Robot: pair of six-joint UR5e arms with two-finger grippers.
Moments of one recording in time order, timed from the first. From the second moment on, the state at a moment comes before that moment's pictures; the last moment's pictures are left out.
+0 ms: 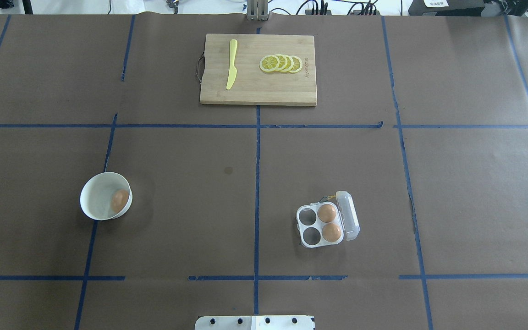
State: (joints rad) left arm -1.55 -1.48 -1.73 -1.55 -2.38 0.18; right arm 1.58 -1.82 1.72 -1.48 2.28 -0.06
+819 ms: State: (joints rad) left arm -1.55 -1.49 -1.73 -1.60 -2.37 0.18; right arm 1.57 -1.83 1.75 -1.48 2.28 -0.07
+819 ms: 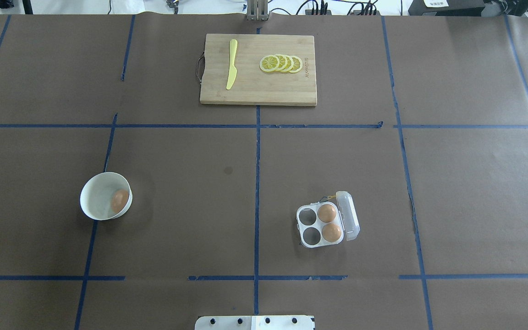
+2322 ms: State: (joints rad) left arm -1.50 -1.60 -1.59 -2.38 -2.38 -0.03; right arm 1.53 -1.69 1.81 -1.48 2.38 -0.05
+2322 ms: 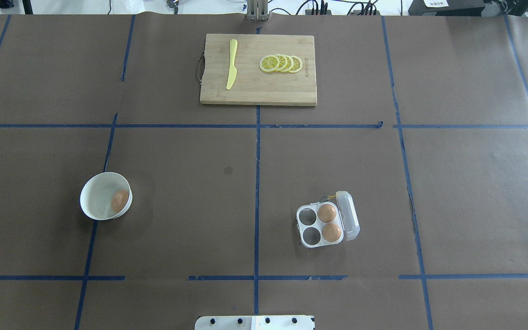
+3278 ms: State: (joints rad) left arm -0.88 -1.56 -1.84 -2.40 -1.95 -0.97; right arm 1.53 -1.68 1.80 -1.48 2.38 -0.05
